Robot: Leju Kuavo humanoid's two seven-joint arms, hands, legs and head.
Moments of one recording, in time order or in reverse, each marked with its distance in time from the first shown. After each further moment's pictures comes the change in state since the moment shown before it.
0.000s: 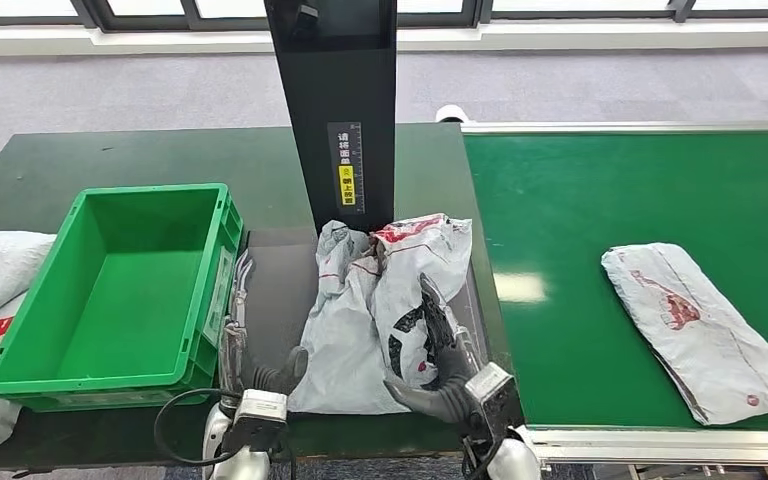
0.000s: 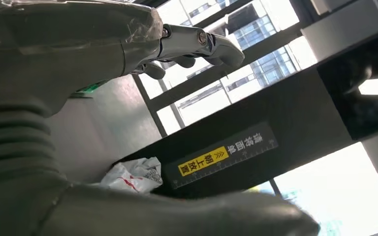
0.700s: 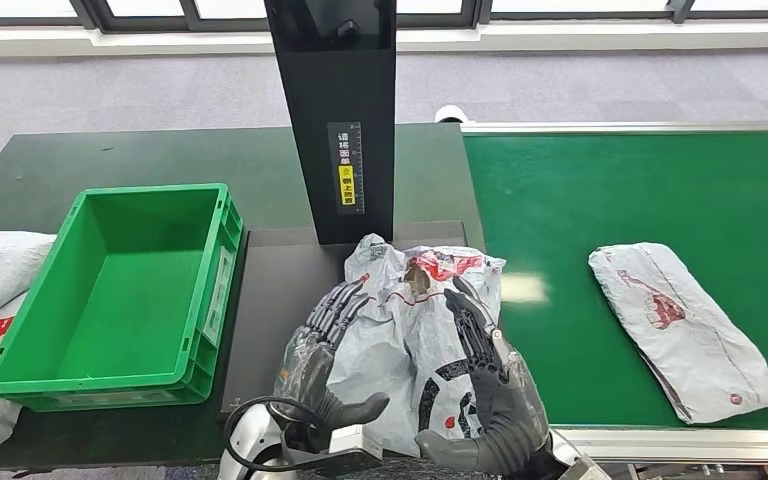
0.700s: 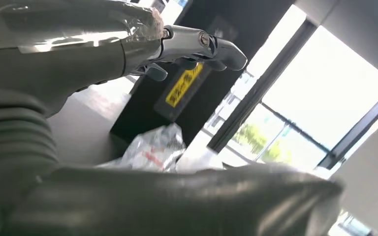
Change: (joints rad) left arm -0.021 -0.009 -0.081 0.087 -0.435 -0.123 0.145; right arm 0.137 -0.147 0.097 -0.448 -0.037 -0.008 0.000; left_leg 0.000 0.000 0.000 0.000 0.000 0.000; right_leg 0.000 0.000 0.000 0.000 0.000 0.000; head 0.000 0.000
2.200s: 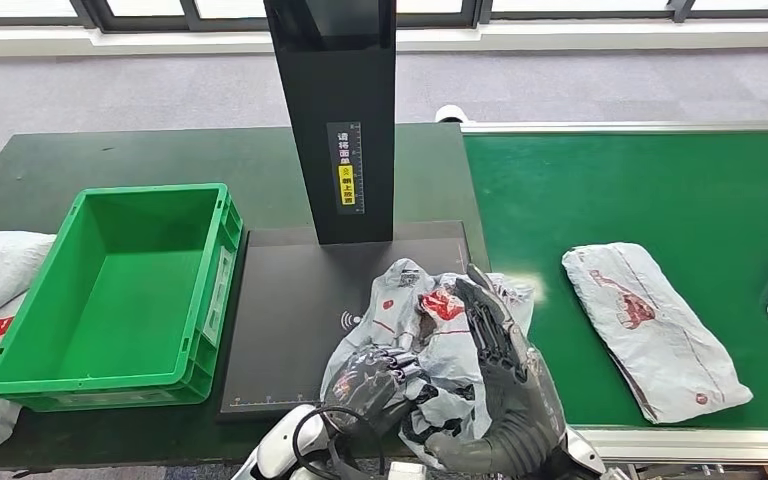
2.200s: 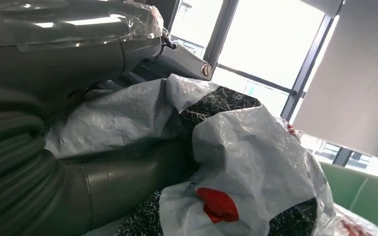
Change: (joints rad) left arm -0.116 -0.018 -0.123 0.239 -0.174 -0.001 -0.037; right arm -0.013 -0.011 -0.001 -0.073 -0.021 0.012 0.001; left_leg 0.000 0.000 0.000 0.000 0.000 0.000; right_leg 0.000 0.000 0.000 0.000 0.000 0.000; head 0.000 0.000
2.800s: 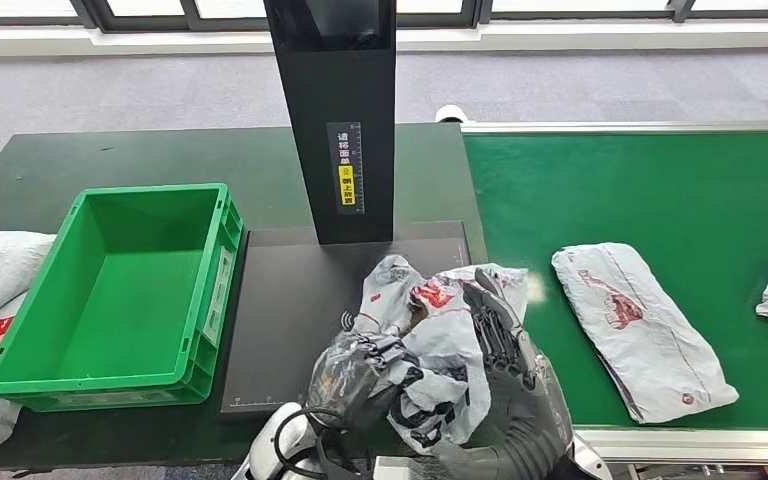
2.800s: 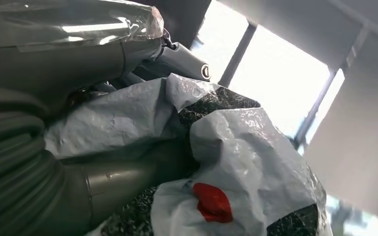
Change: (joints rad) left arm 0.035 0.000 0.030 -0.109 0.101 0.136 -0.036; right arm 0.028 -0.005 0.000 -0.035 -0.002 -0.010 0.000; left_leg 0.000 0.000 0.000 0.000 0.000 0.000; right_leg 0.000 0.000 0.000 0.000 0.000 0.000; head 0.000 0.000
